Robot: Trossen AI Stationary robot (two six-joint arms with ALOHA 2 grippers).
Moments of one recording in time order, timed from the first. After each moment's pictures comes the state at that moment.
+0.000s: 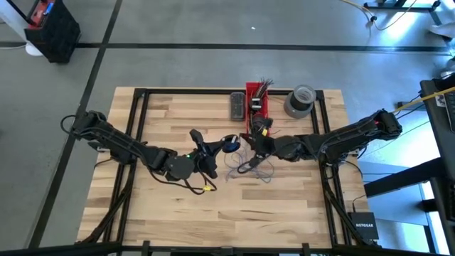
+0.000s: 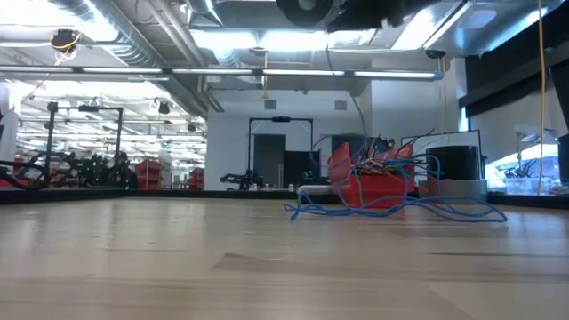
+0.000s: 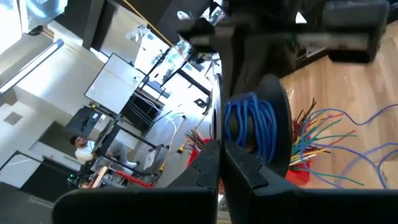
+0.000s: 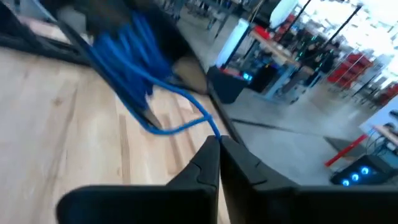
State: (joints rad) left arm -0.40 1.49 1.10 0.17 -1.07 0.63; right arm 0.23 1.32 0.83 0.23 0.64 -0.30
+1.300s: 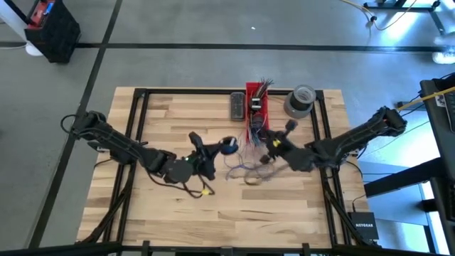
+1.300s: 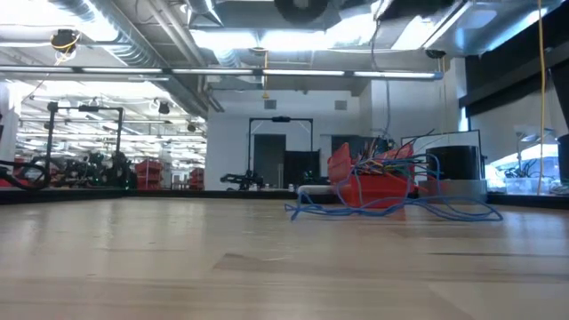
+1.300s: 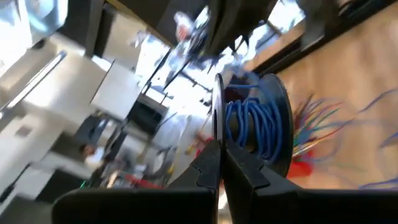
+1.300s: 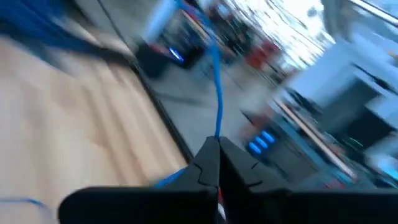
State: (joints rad) left arm -0.43 1.49 1.10 0.15 -1.09 0.69; right arm 0.39 1.21 0.83 -0.02 1.17 -0.26
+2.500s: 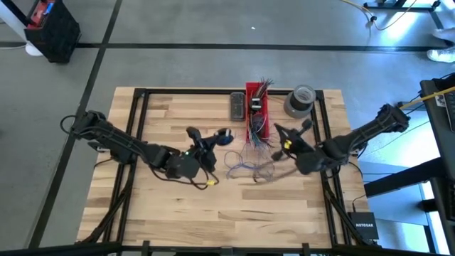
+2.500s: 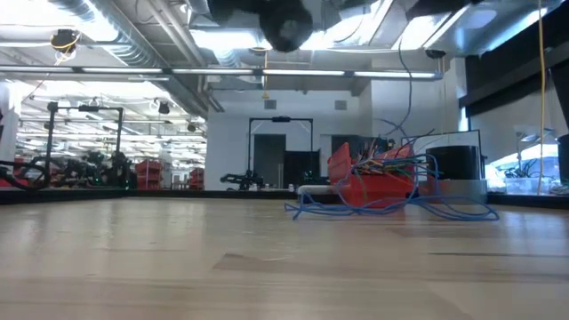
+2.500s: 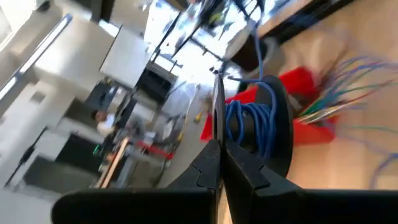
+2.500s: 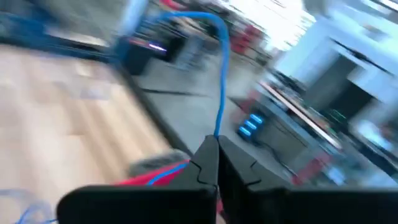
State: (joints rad) left arm -0.37 1.49 1.10 -0.01 -1.17 0.55; right arm 0.47 1.08 0.83 -0.34 1.33 0.04
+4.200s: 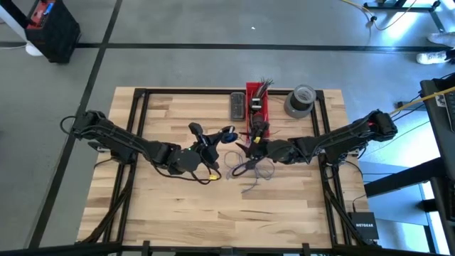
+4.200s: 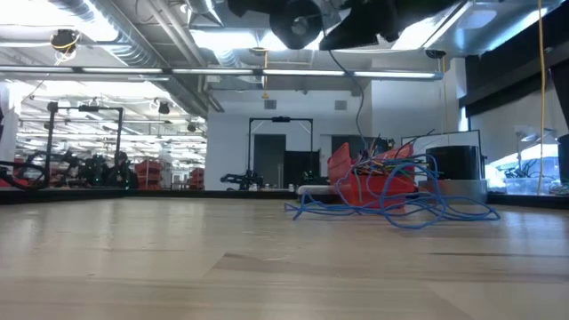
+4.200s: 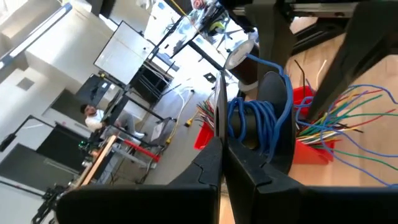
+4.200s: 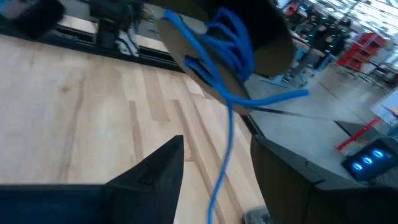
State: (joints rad) left arm -0.32 1.49 1.10 0.07 -1.09 0.51; right arm 0.23 1.39 0.83 0.24 0.66 -0.22
